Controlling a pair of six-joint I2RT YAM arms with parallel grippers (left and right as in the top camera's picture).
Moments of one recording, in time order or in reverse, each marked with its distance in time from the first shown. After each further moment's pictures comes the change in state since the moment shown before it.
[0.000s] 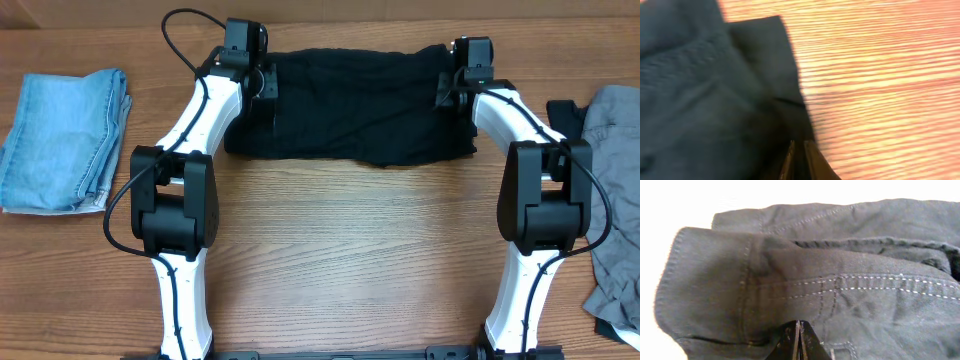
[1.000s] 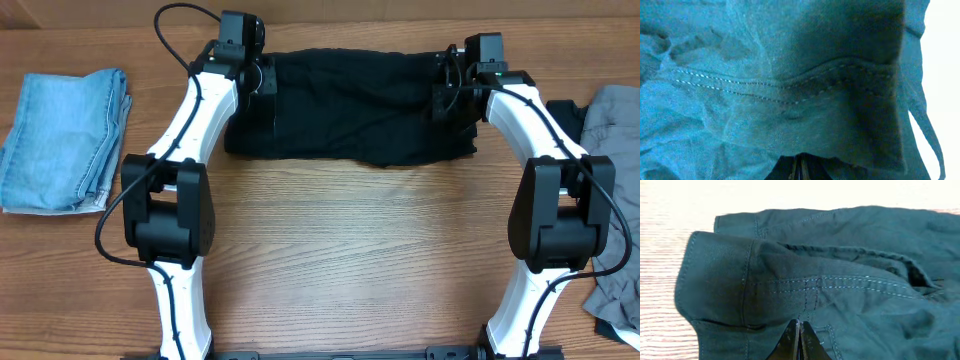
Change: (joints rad) left arm 0.000 -0.061 0.000 -0.059 0.044 -0.023; right arm -0.010 -0.127 -0.002 -0.314 -0.444 -0.113
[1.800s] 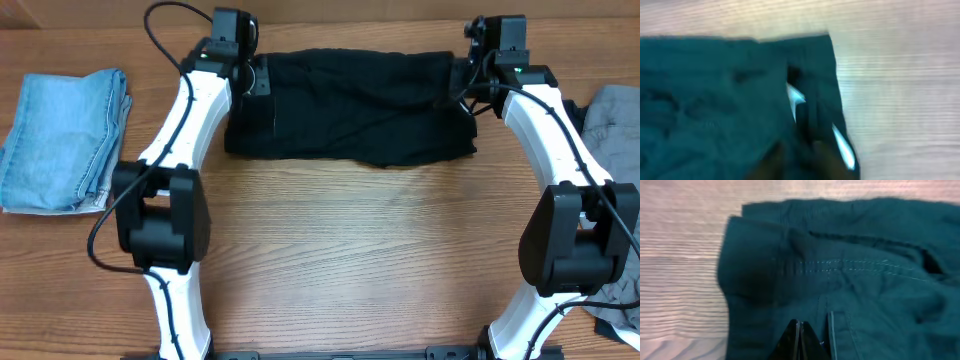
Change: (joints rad) left arm 0.013 -0.051 0.001 -0.088 -0.043 0.000; right arm -0.009 -0.142 -0.001 0.033 0.182 0.072
